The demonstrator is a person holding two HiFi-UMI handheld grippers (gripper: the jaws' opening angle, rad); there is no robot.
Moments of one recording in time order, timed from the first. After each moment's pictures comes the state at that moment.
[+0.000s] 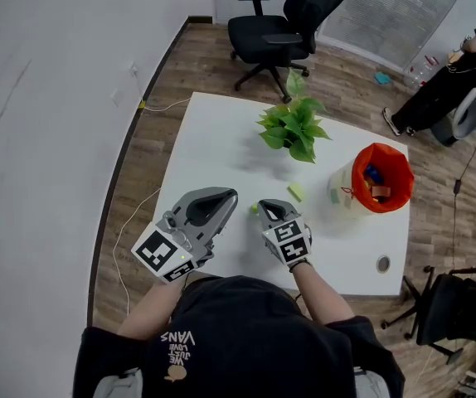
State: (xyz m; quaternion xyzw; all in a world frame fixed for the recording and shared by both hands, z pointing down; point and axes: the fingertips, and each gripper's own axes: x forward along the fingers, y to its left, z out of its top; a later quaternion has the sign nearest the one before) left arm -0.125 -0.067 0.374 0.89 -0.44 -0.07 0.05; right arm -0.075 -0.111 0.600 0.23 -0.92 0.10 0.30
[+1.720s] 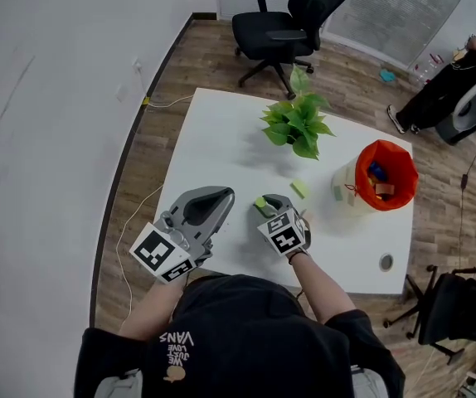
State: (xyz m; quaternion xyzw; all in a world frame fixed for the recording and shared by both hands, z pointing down) left arm -0.132 -0.061 0.377 0.89 -0.46 -0.07 0.06; right arm -0.082 -0.107 0.639 0.19 -0.90 0.07 0.38
